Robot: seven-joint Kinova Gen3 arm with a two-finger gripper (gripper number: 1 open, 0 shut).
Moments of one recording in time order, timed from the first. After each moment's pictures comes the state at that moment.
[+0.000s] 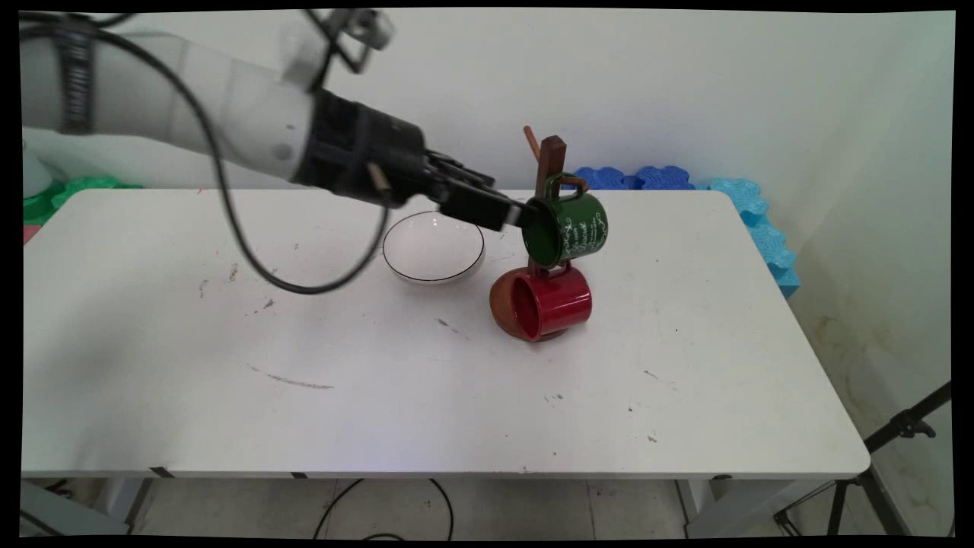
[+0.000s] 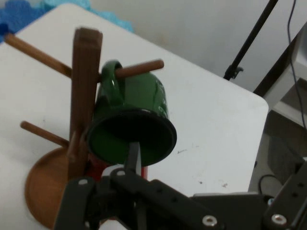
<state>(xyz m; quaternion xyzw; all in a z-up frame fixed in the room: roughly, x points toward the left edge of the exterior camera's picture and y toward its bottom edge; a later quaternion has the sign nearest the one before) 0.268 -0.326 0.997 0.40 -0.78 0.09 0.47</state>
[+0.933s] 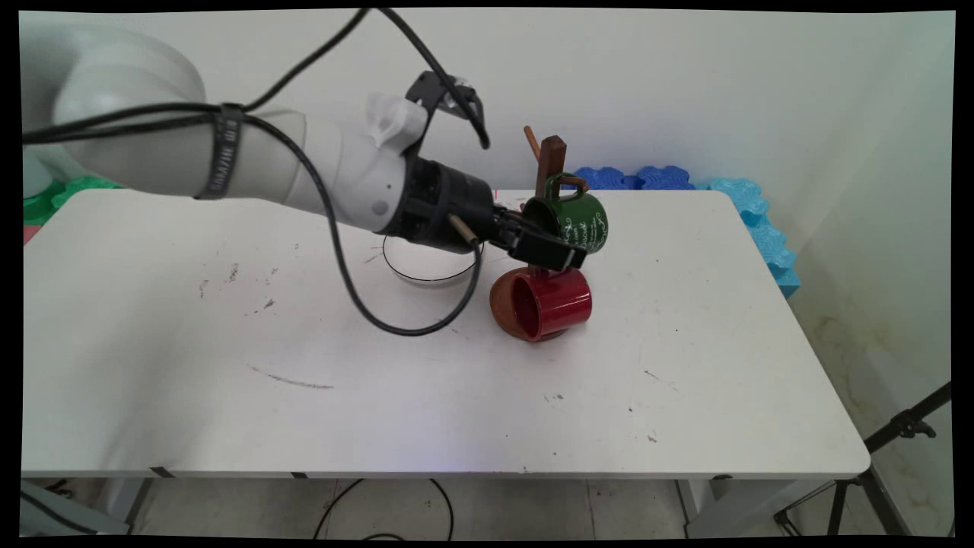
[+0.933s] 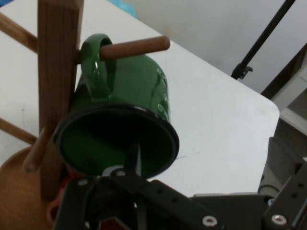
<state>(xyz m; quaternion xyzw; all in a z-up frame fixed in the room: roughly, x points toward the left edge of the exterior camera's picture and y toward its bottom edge) 0.220 -0.346 0.946 0.43 -0.77 0.07 0.46</state>
